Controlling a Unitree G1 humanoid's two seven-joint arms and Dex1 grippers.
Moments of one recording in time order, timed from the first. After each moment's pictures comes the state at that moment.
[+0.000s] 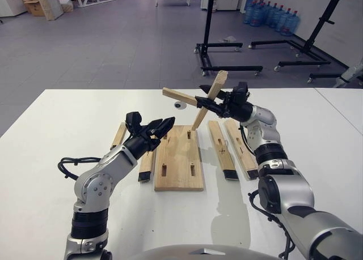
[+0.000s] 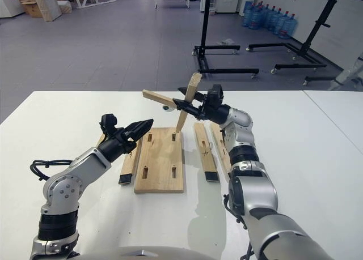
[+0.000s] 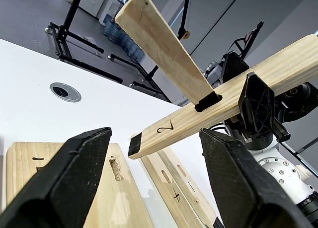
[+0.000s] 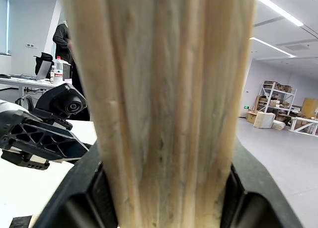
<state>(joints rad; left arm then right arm) -0.16 0.16 0.08 -0.37 -0.93 0.79 -0.12 -0.81 -0.23 -0.18 0.86 0.41 -0.27 1.36</state>
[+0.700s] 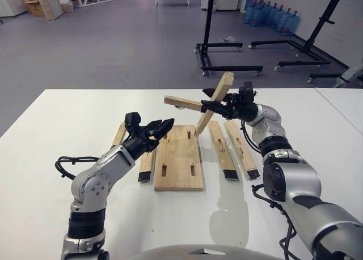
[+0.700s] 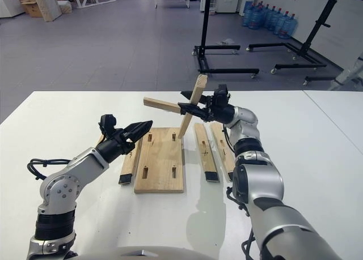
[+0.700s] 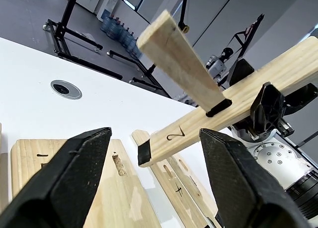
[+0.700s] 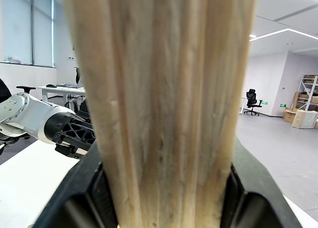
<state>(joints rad) -0.16 0.19 0.08 -0.37 -0.93 0.82 -0.14 -0.92 -0.27 -0.23 1.10 0.45 -0.27 1.58</state>
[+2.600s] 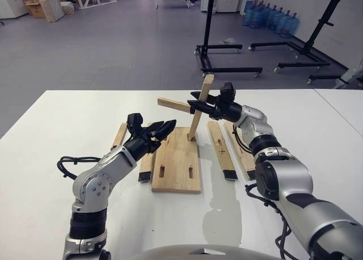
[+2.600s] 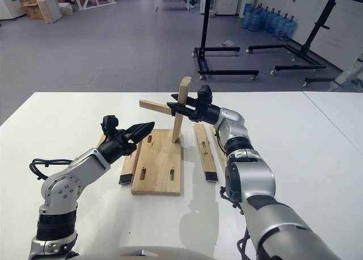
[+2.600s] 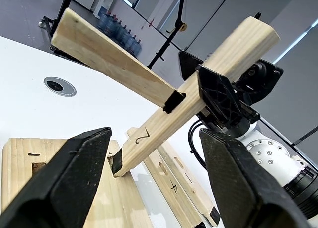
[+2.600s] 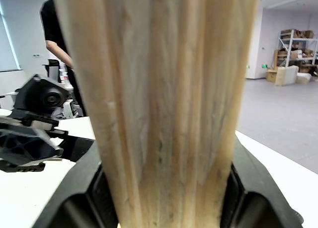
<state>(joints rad) -0.16 0.17 0.08 -0.38 -0.93 0.84 -0.14 -0.94 -0.22 -0.16 1.16 0.35 -0.16 1.40</state>
